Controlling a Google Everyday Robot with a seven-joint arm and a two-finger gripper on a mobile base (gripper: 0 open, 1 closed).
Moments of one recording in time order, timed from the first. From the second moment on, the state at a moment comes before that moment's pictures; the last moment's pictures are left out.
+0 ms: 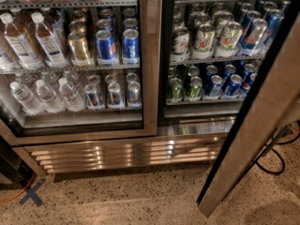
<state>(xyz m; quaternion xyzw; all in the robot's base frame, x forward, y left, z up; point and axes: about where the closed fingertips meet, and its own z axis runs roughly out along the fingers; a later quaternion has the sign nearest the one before) 0.236 -0.215 1.151 -0.32 0.69 0.35 0.54</state>
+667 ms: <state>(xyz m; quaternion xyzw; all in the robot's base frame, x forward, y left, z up) 0.184 -0.258 1.190 -0.24 0.74 0.19 0.60</state>
